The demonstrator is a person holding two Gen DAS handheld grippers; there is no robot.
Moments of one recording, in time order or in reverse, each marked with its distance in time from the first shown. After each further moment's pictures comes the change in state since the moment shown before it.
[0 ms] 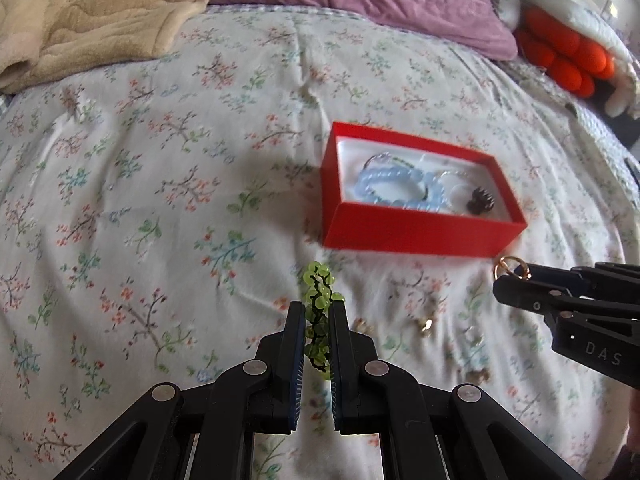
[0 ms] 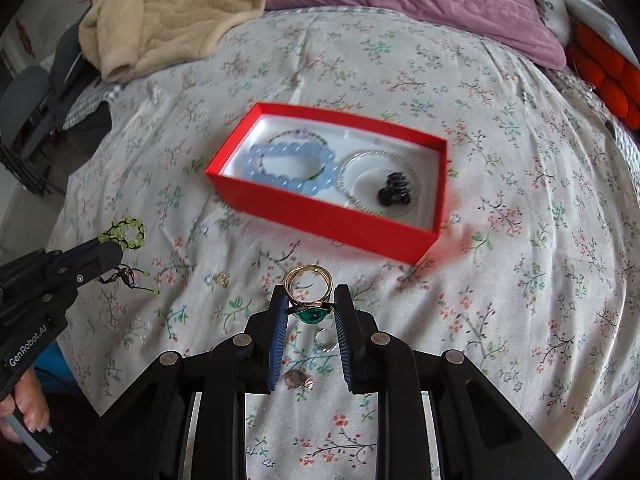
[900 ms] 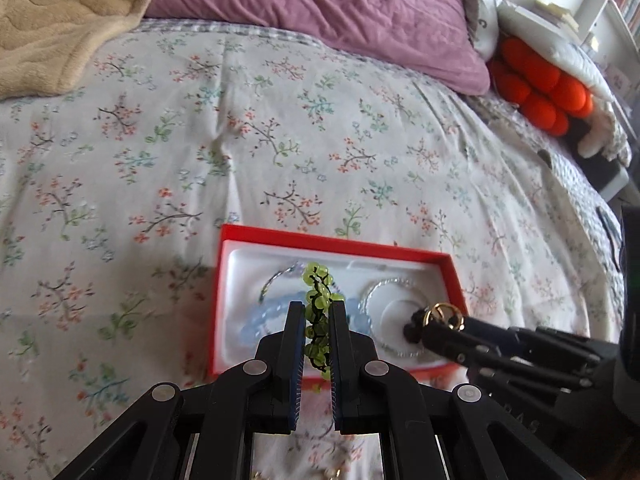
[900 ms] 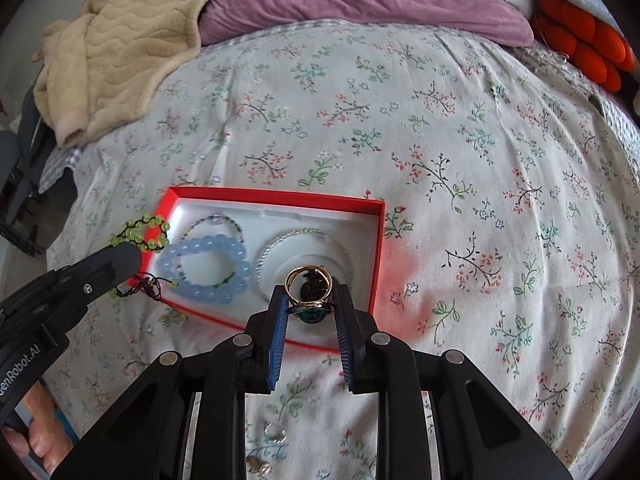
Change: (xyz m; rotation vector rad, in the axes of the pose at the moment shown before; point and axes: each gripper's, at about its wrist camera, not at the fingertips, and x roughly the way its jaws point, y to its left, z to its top) left arm 0.061 -0.043 0.079 -0.048 -0.037 -0.151; right arm 0.030 -0.061 0.056 0.154 -0.050 -0.017
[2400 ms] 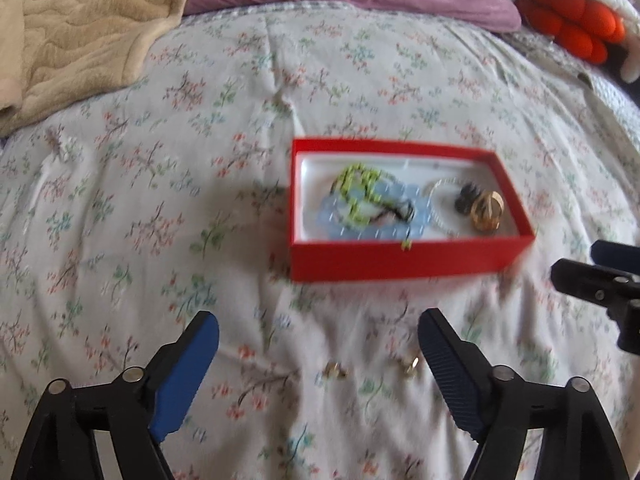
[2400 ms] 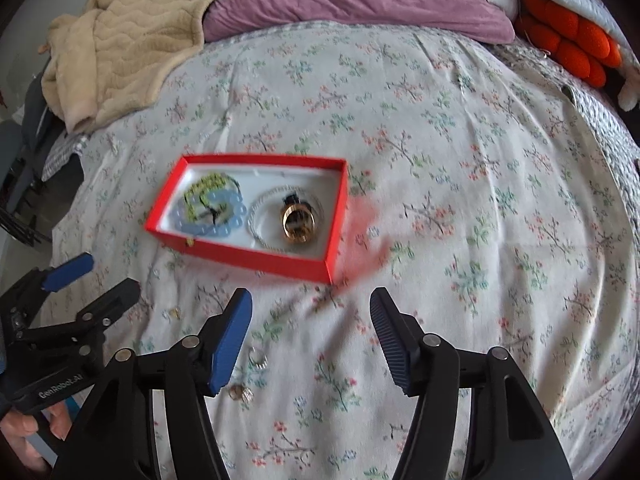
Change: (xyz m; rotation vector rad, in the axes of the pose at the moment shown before) left arm -0.037 -0.003 -0.054 0.137 0.084 0.263; right arm -0.057 -0.014 -0.046 -0.019 0.018 -0.023
